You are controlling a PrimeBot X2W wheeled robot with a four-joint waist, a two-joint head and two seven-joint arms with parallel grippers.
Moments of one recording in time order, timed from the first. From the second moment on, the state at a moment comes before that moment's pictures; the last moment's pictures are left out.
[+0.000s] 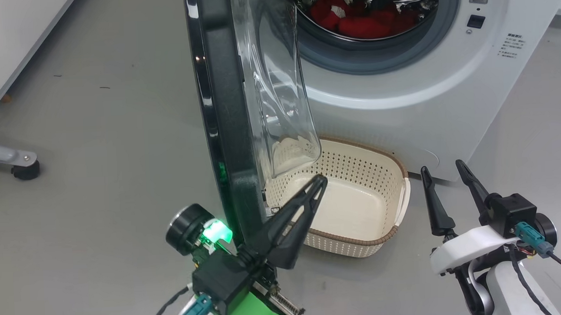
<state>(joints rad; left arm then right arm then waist) -0.21 0.04 -0.61 -0.22 -0.27 -0.09 -0.21 -0.13 -0.07 0.12 0.30 0.22 0.06 -0.26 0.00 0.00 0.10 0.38</state>
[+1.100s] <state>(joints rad) -0.13 0.05 -0.55 0.04 -0.34 0.01 -0.10 -0.13 -0.06 0.09 0.30 0.19 0.09 -0.26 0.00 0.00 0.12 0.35</state>
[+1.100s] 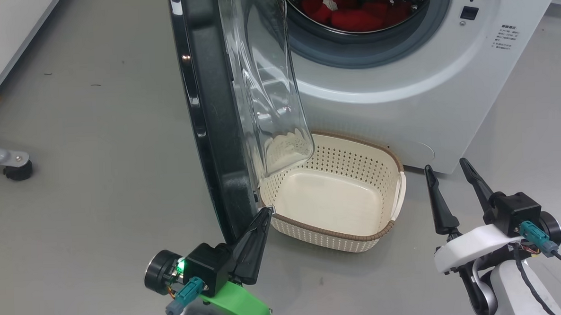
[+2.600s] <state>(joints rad) -0.10 0.08 -0.24 0.14 -0.38 0.11 -0.21 -0.14 -0.06 0.06 0.28 0.16 0.10 -0.26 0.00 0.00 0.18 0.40</state>
